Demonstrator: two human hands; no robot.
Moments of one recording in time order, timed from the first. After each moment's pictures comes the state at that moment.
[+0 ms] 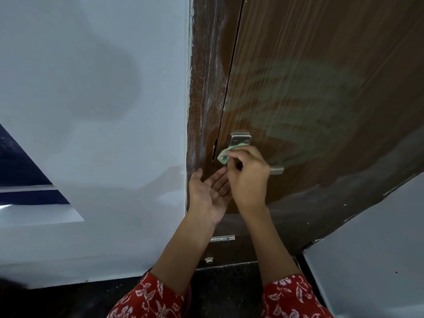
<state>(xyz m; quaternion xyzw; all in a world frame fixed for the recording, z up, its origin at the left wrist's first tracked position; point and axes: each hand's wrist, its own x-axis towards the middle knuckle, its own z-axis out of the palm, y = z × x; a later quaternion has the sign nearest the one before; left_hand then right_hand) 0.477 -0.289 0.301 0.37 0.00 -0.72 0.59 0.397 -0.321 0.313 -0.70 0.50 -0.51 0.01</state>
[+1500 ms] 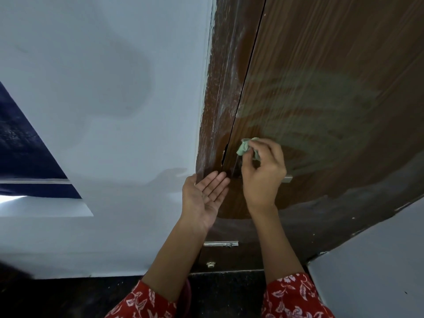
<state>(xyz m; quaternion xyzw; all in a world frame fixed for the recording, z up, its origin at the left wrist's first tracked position) 0.500 -0.277 0.301 0.39 0.00 -0.67 0.64 0.398 -0.333 0.321 -0.65 0.47 -0.59 -0.04</state>
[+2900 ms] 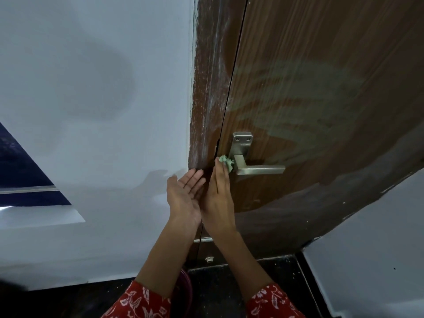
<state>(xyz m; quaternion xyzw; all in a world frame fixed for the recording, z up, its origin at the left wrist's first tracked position) 0.511 -0.285 0.286 0.46 -0.03 -0.59 0.66 0.441 -0.298 0.232 -0.76 0.55 -0.34 0.03</state>
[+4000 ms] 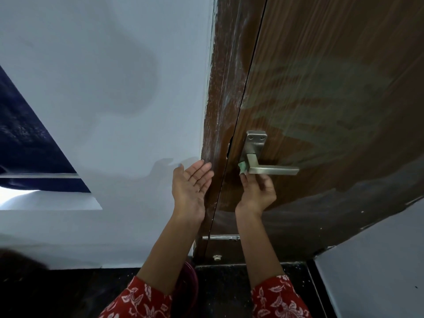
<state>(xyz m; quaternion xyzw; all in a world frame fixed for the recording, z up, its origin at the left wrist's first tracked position) 0.521 -0.274 0.293 0.48 -0.10 -0.54 0.68 0.417 -0.330 0.246 -0.14 0.45 -0.74 0.47</state>
